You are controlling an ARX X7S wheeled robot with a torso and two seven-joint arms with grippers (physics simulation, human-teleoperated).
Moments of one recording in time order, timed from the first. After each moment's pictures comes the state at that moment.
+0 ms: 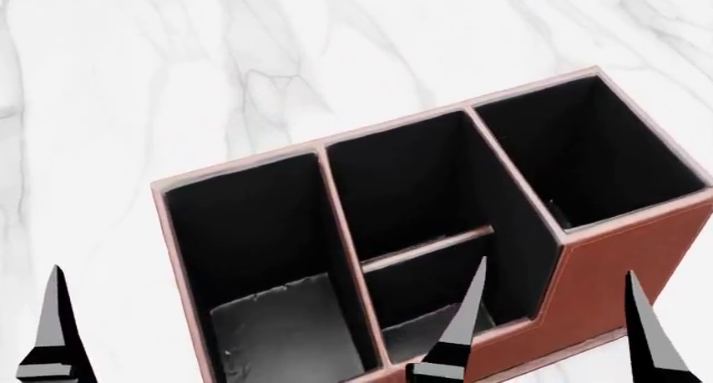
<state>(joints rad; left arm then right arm) 0.04 -0.23 0.11 0.95 -0.20 -0.60 -0.37 -0.03 0.26 -0.15 -0.85 0.10 0.44 0.40</state>
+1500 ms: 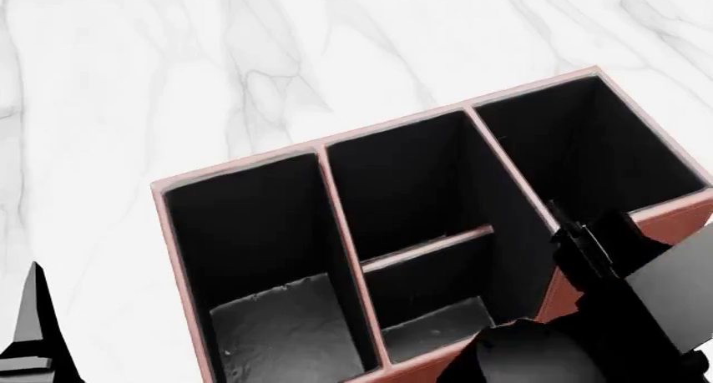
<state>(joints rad) 0.04 -0.26 0.07 0.94 -0.29 -0.58 -0.43 0.60 0.03 0.05 -0.48 0.56 0.90 1.50</state>
